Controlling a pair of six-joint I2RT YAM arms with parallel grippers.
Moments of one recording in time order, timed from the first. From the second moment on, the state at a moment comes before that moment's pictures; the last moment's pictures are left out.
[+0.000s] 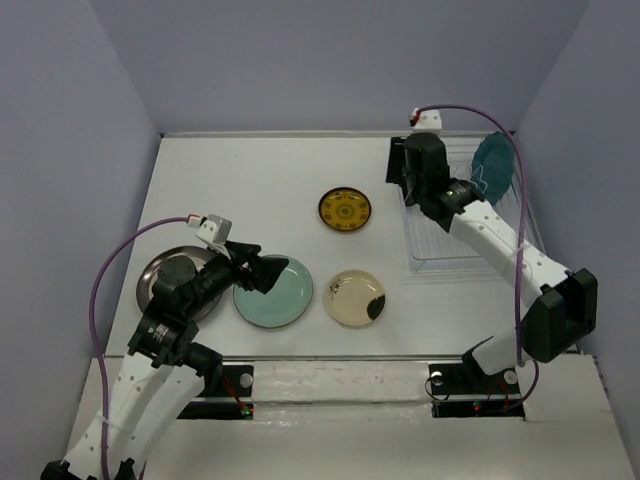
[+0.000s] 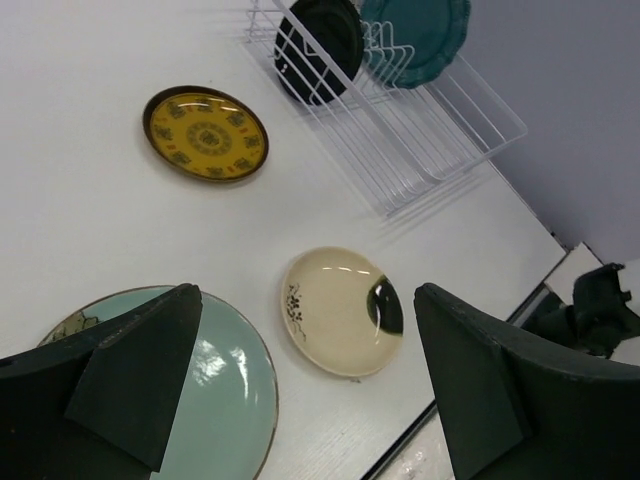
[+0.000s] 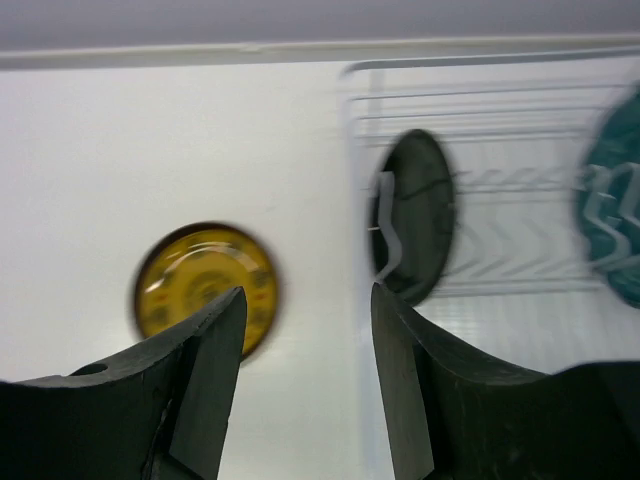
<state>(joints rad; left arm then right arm) -0.44 0.45 0.58 -0.25 0.31 -0.41 0.44 1.53 1.38 -0.30 0.51 0.22</state>
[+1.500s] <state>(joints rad) -0.40 0.39 0.62 -0.29 0.12 -0.35 0.79 2.05 1.14 0.25 -0.56 0.73</state>
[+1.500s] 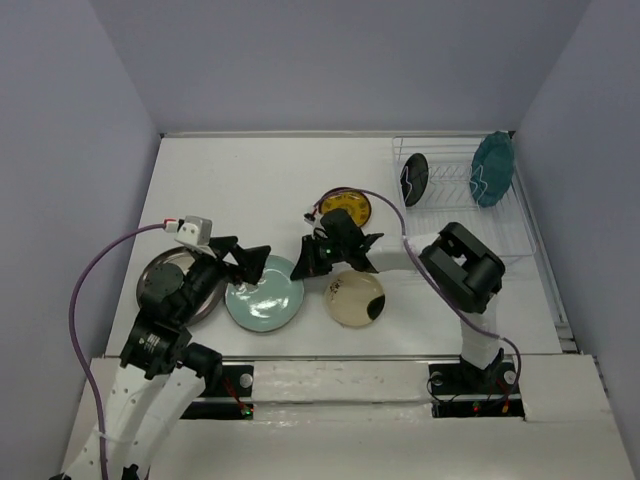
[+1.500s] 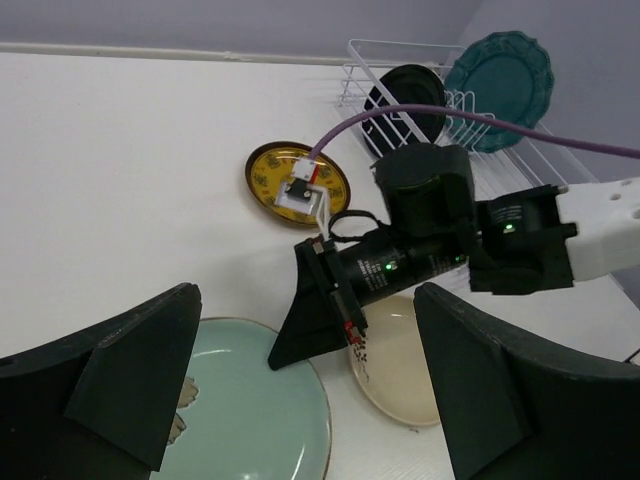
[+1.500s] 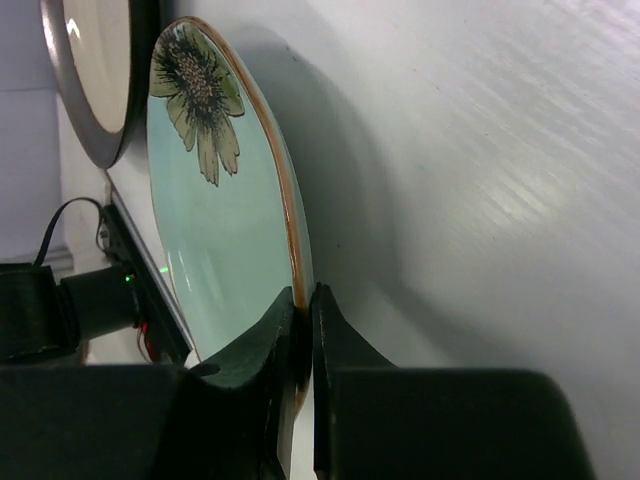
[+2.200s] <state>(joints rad) -0.43 0.32 0.62 -0.29 0.12 -0.35 0.21 1.28 1.33 -0.26 0.28 0.32</state>
